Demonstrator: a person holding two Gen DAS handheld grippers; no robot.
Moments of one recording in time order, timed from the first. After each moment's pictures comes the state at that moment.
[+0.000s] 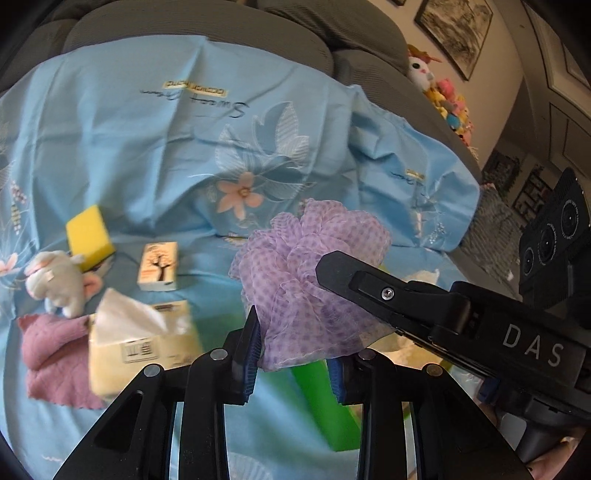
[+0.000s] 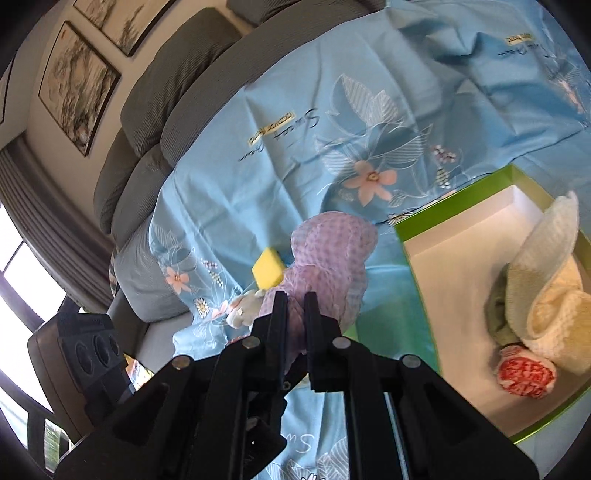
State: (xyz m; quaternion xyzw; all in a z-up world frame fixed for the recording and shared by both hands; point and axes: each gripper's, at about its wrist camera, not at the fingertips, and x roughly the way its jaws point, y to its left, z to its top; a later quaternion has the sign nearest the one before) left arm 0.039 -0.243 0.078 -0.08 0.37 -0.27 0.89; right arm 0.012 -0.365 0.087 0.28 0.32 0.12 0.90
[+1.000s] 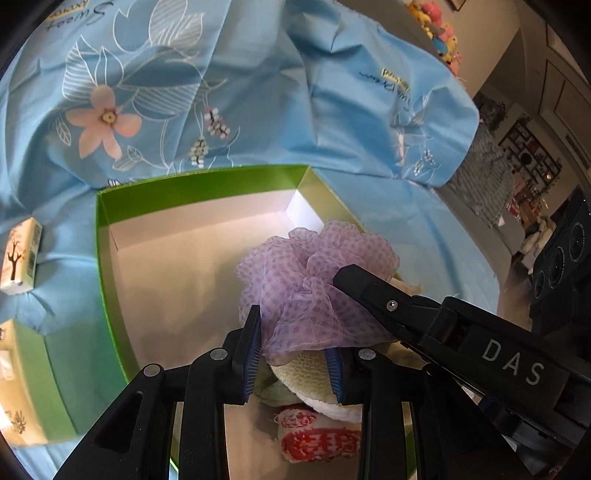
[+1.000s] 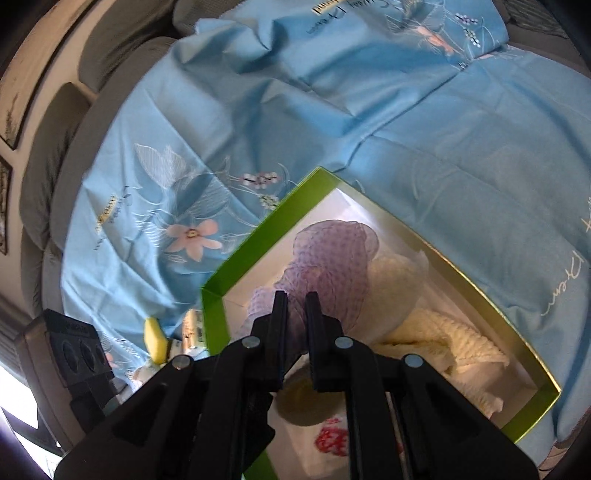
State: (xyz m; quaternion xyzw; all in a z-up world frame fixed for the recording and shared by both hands) left arm 0.095 -0.384 0.006 -0.03 0.48 -0.33 0.81; right arm 0.030 -0.511 0.023 0.36 0.35 -0.08 0.86
